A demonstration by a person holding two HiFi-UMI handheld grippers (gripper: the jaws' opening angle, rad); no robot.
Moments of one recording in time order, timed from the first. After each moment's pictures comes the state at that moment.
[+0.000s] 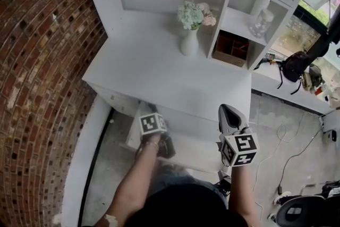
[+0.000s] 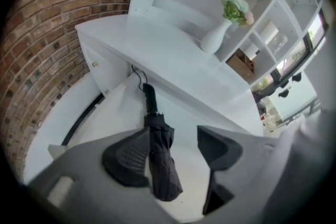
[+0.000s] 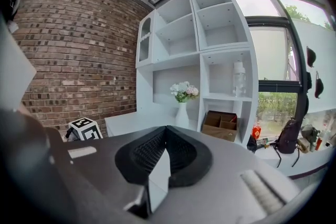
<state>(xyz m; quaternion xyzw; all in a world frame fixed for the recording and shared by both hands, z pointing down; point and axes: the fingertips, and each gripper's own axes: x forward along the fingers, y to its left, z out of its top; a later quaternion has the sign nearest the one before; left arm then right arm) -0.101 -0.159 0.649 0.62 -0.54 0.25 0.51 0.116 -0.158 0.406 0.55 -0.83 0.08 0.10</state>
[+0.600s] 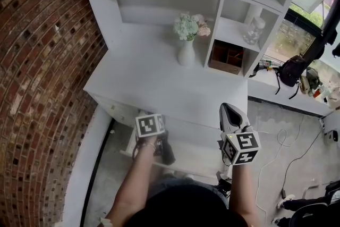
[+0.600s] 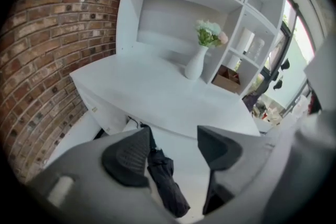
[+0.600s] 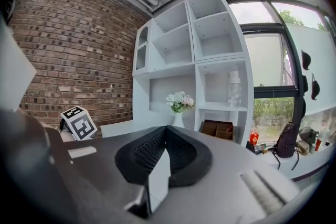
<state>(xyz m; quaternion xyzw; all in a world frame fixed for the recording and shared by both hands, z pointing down) -0.107 -0.198 0.558 0.69 -0.57 0.23 0.38 0.129 -0.163 0.374 0.56 -0.82 0.06 0.07</state>
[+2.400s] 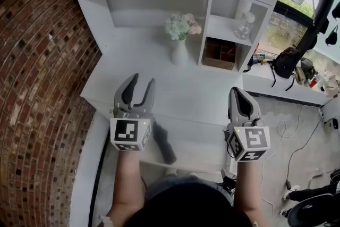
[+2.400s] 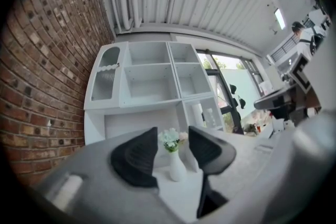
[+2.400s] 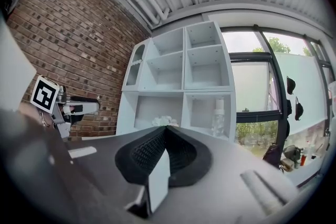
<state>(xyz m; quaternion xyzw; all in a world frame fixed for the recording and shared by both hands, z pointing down) -0.081 -0.202 0.273 0.85 -0.51 0.00 -0.12 0.154 -0.150 0.290 0.63 -0.78 -0.03 0.02</state>
